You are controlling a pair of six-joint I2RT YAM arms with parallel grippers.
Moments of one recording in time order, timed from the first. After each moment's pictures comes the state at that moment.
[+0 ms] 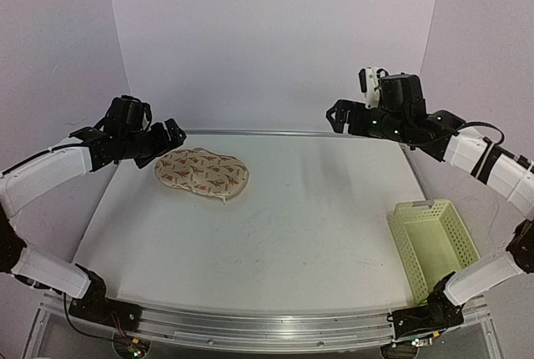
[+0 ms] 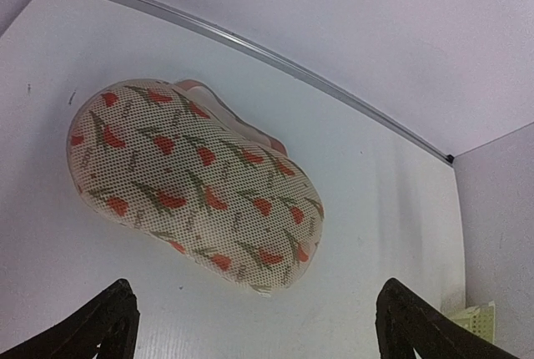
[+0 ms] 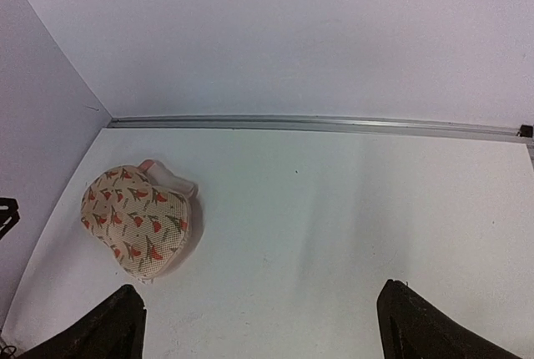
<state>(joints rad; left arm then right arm) -0.46 1.29 1.08 -0.36 -0.08 -0.72 0.61 1.36 1.29 -0.35 0.17 0.37</state>
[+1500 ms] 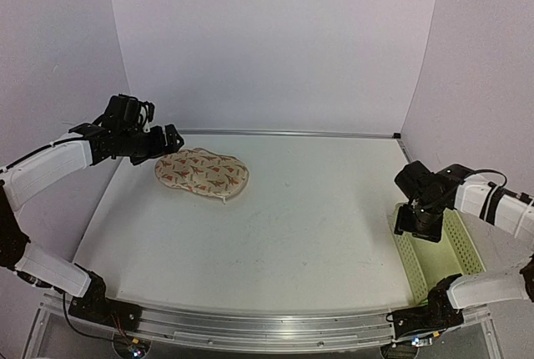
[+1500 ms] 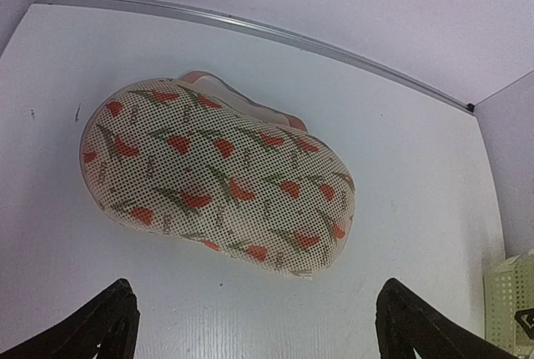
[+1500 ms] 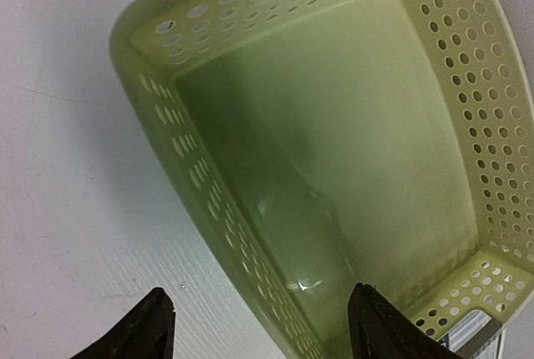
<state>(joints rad) -0.37 1.33 1.11 -0.42 0.03 -0.49 0.46 1.13 0.76 -1.04 0.34 0.80</state>
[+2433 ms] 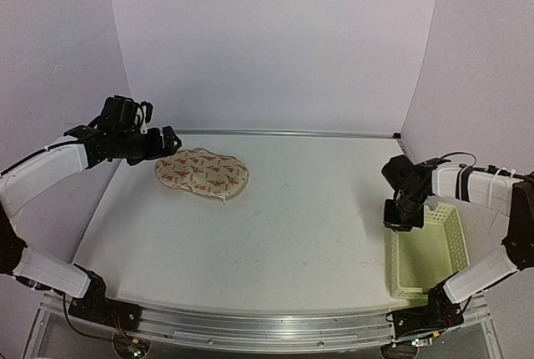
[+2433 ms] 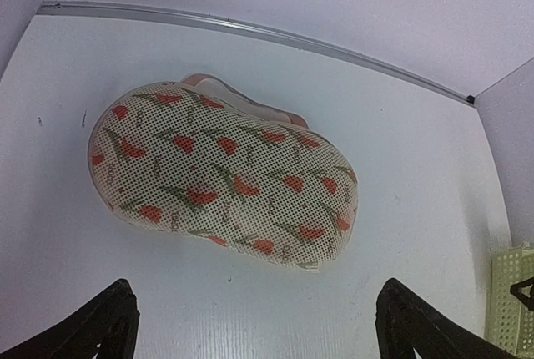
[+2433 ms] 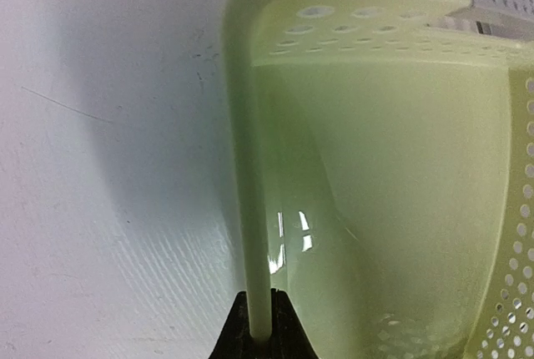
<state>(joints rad) -0.37 1.29 1.08 -0.43 0.02 -0.44 0.37 1.38 0.81 -0.84 0.22 0.63</state>
